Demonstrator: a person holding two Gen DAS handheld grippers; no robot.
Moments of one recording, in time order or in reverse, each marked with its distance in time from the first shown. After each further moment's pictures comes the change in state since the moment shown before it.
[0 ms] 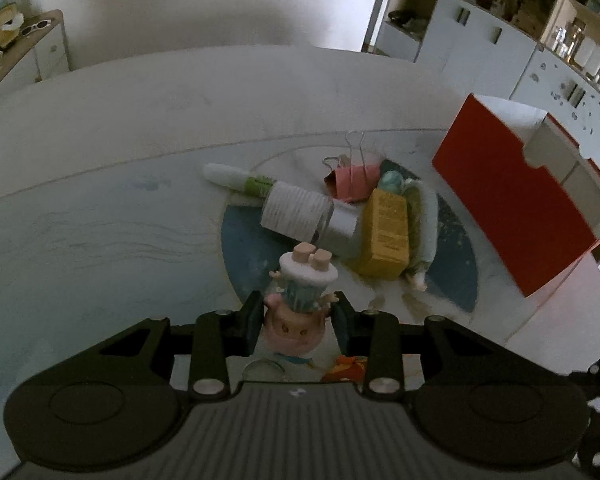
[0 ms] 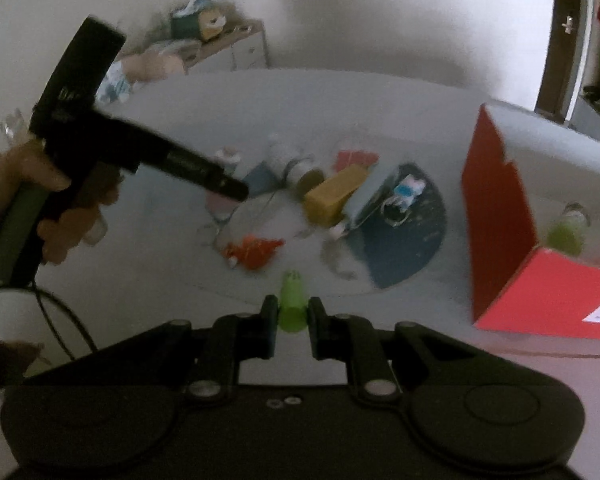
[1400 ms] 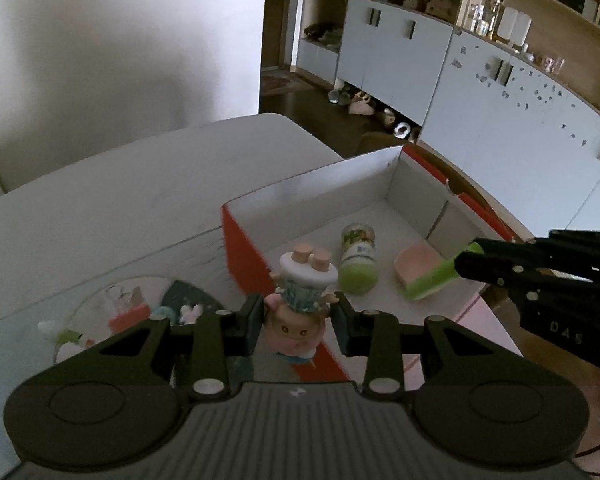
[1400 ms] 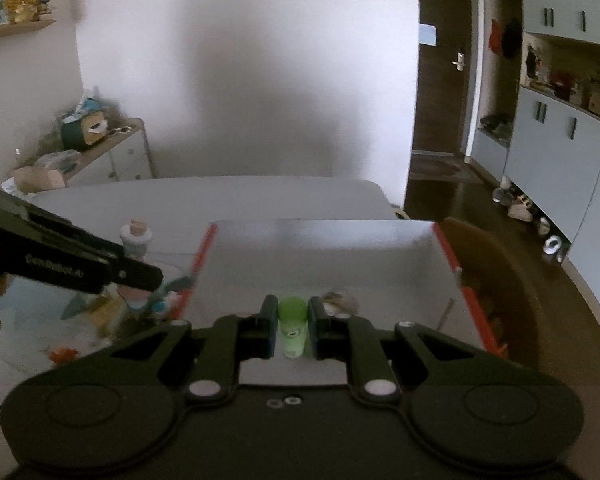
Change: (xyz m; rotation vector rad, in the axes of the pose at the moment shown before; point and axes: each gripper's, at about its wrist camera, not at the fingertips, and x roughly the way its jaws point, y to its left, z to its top) left arm -0.013 -0.233 0.096 0.198 -0.061 -0.078; right arm -0.088 -0.214 0.021 0.123 -0.216 -0.234
